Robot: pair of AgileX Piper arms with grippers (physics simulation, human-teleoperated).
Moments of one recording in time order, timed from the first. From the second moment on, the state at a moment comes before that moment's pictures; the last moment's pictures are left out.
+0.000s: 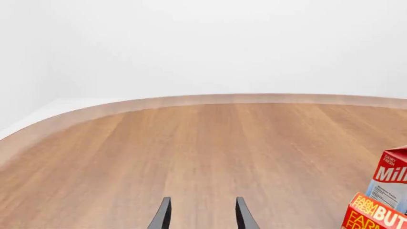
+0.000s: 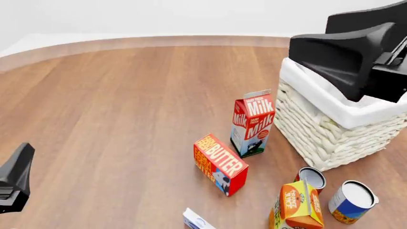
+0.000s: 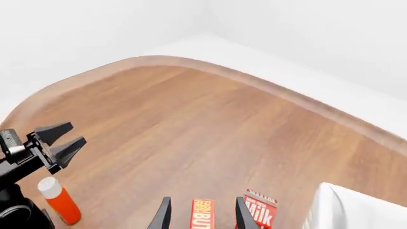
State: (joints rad) left arm 0.00 0.01 0.00 0.00 0.00; right arm 0.75 0.74 -0.92 0.43 -0.03
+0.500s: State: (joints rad) left arm 0.00 0.01 0.00 0.00 0.00; right arm 0.84 1.00 -0.96 0.45 -0.04
